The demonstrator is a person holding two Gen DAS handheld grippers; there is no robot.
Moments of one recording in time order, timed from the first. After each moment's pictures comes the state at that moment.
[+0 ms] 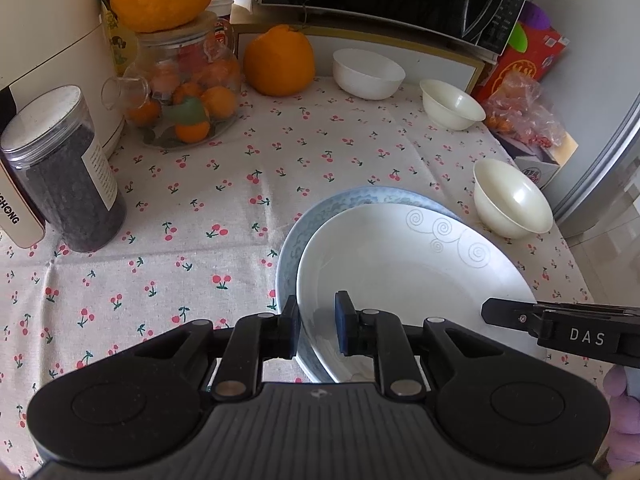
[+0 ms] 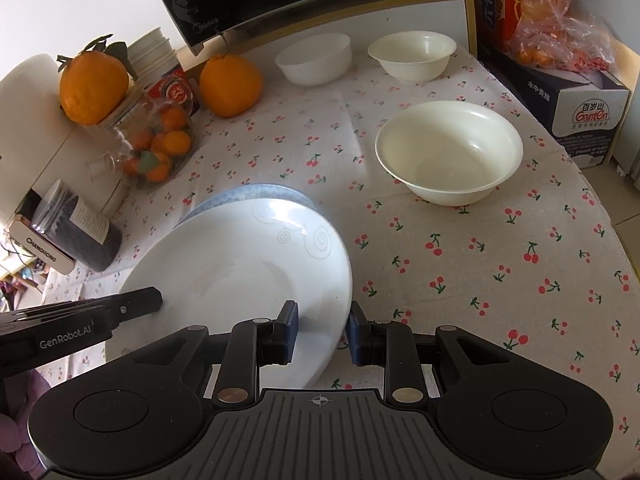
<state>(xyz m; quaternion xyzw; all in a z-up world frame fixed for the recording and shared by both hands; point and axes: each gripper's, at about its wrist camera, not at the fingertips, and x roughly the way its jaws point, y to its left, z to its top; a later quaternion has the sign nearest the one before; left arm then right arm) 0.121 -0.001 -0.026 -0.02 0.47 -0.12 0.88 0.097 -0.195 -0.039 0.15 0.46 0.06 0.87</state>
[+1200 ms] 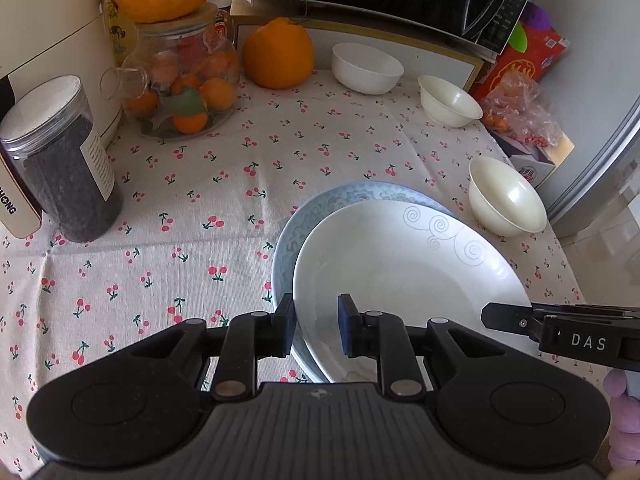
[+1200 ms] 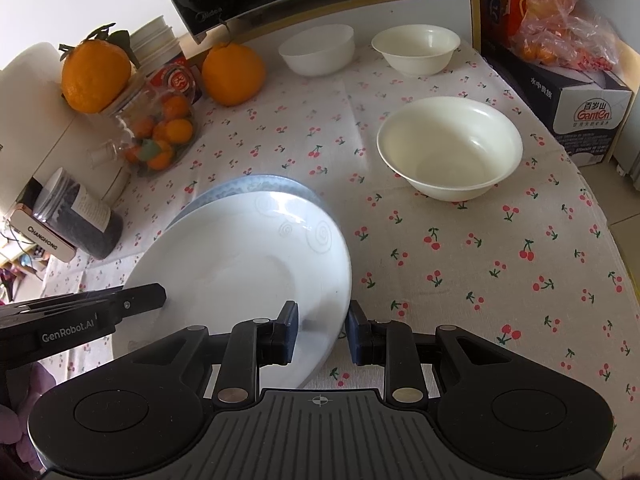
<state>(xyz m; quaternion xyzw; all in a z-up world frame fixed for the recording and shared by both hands) 0.121 0.002 -0.024 -0.04 0.48 -0.13 0.87 0.097 -0.196 -0.032 0.14 0.48 0.07 0.86</state>
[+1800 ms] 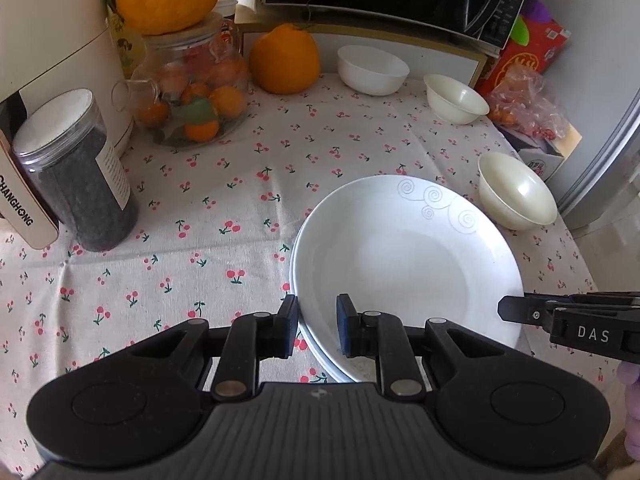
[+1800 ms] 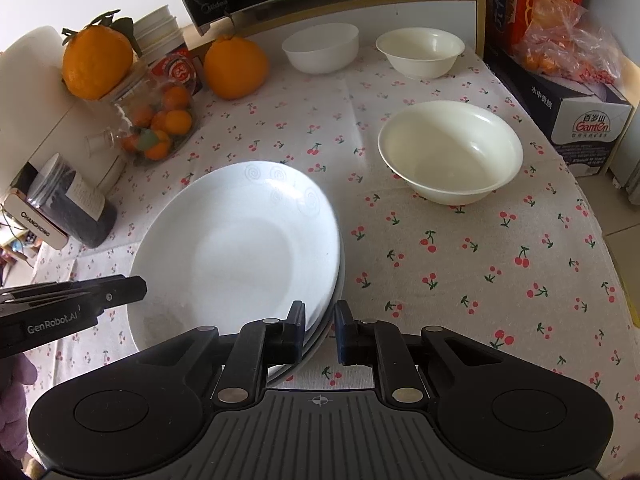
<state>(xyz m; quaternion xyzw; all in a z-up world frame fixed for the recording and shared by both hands) 0.117 0.003 -0.021 -0.01 0.47 -0.12 0.87 0.097 -0.190 -0.032 0.11 0.48 0.07 0.87</state>
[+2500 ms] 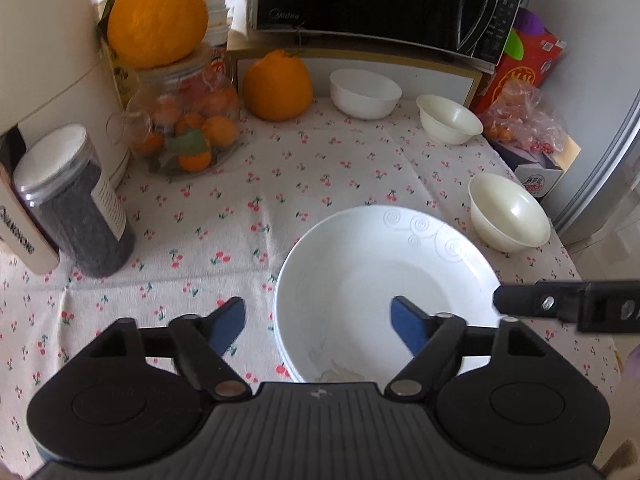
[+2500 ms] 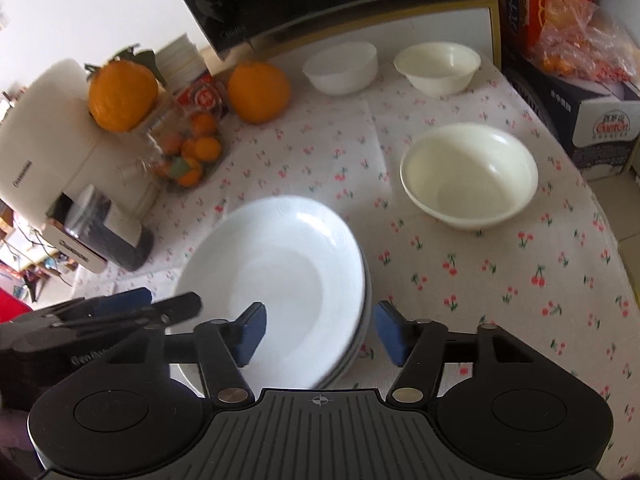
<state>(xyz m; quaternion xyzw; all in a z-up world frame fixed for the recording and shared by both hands) 0.121 -0.012 -0.010 0.00 0.44 -0.11 0.89 0.106 -0.204 -0.002 0.16 0.46 0.11 0.87</state>
